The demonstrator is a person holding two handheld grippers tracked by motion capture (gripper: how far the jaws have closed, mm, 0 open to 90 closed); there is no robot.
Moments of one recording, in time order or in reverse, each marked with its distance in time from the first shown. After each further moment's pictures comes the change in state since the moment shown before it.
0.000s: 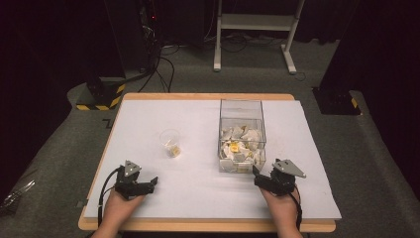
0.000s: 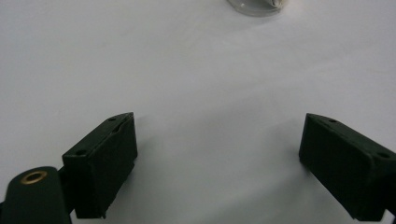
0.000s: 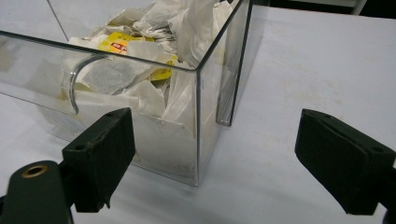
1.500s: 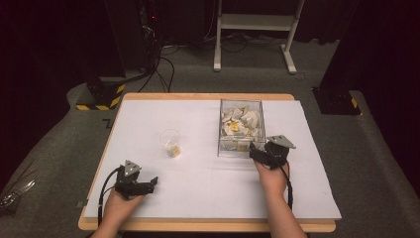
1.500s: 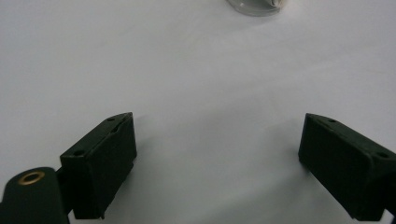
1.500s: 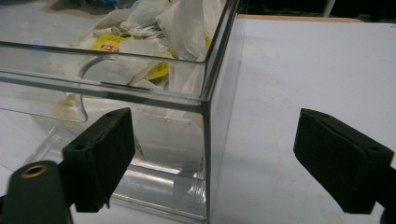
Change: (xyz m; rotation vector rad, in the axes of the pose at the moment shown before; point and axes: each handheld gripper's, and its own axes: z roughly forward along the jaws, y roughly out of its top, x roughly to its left) left arm 0.000 0.000 0.000 0.003 -0.007 -0.006; right arm -0.015 0.042 0.068 0.023 -0.084 0.084
